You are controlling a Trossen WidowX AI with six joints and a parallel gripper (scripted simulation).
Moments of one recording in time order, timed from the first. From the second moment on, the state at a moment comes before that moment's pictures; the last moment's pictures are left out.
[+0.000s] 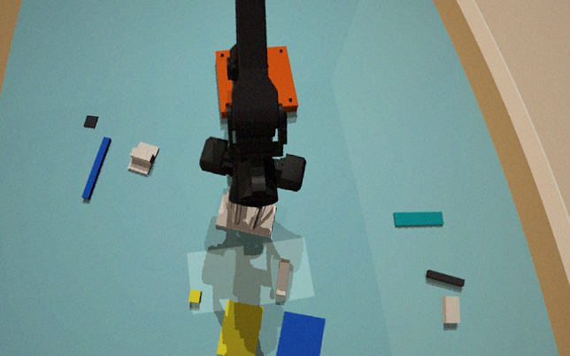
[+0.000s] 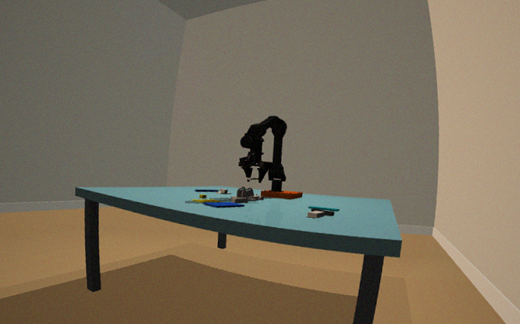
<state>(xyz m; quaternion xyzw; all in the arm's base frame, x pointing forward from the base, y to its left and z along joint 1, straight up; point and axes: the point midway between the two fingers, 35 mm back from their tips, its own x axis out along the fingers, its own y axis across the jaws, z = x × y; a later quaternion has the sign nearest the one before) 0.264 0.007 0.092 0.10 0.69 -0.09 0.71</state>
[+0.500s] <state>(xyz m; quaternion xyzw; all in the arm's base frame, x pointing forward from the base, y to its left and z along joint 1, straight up) 0.250 0.012 0.092 0.09 0.69 -0.09 0.71</state>
